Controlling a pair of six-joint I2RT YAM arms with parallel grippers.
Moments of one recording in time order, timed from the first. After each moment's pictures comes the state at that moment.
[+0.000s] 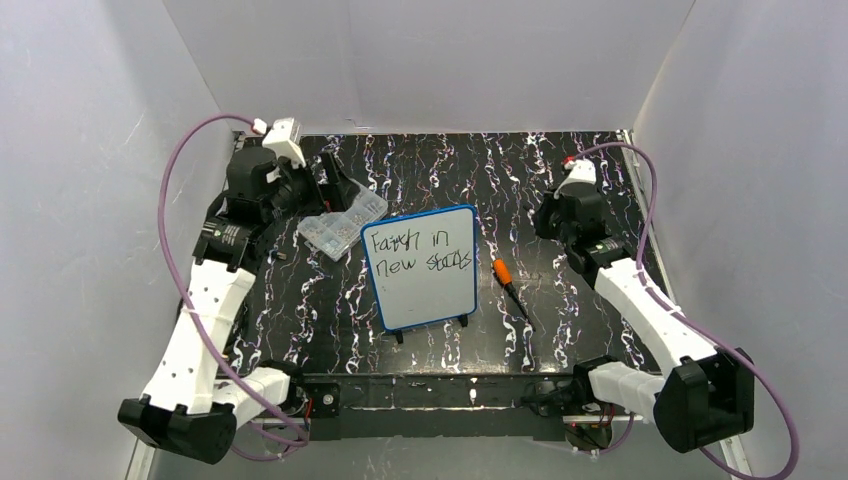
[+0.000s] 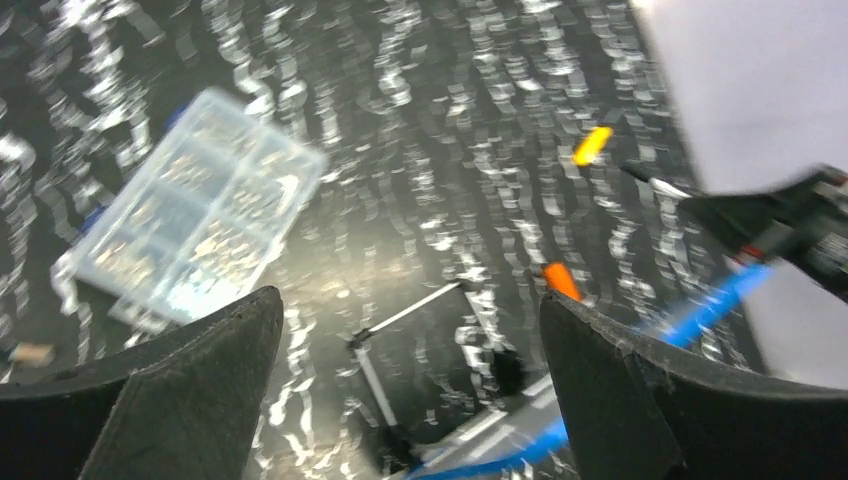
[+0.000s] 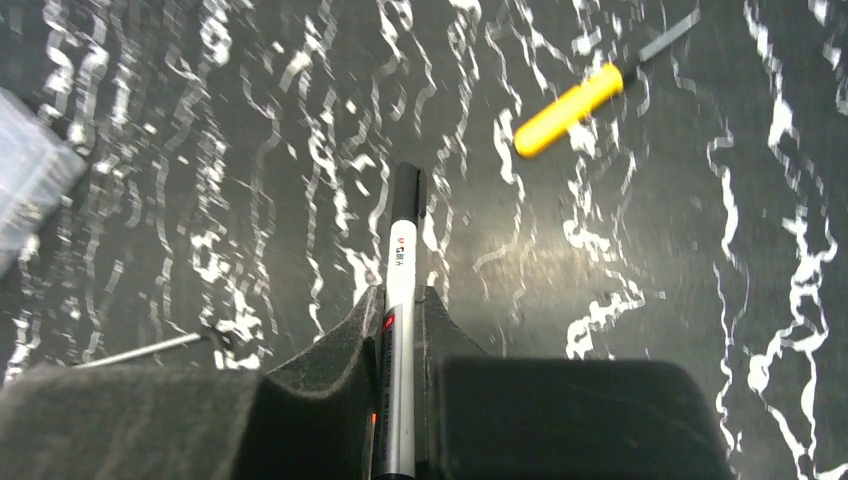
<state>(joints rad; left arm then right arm) -0.28 1.07 1.37 -0.66 0.21 -0.35 0.35 1.11 0.87 -0.24 0.17 0.33</state>
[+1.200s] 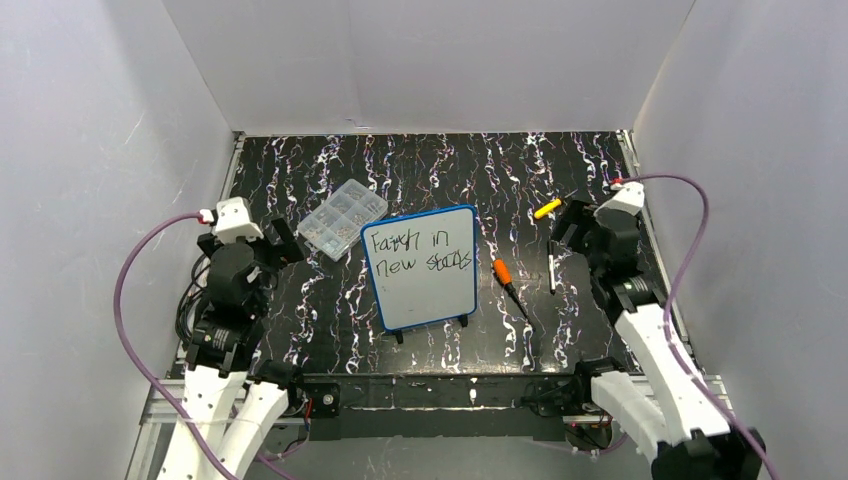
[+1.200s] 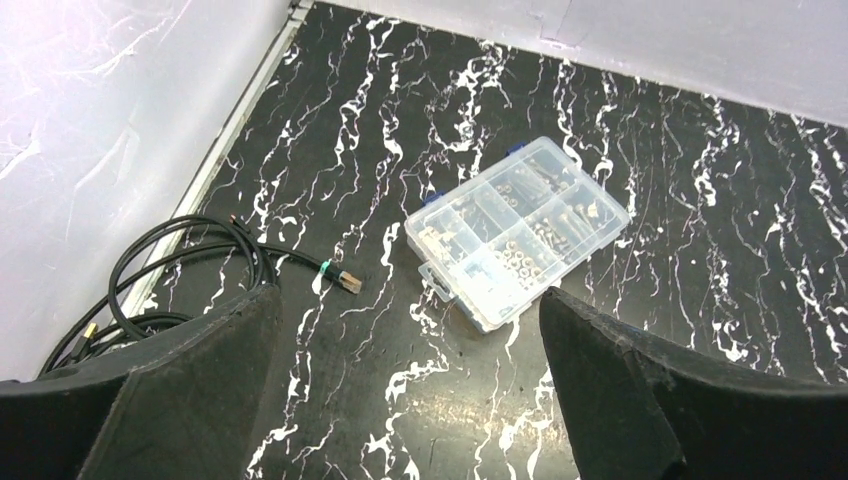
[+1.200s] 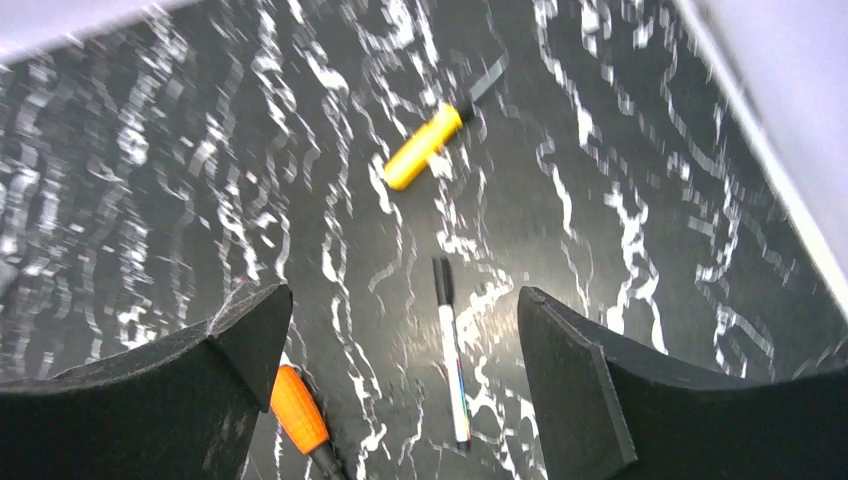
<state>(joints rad) -0.21 0.54 0.81 -0.52 -0.41 -0.18 0.20 0.86 0.68 -0.26 0.29 0.35</state>
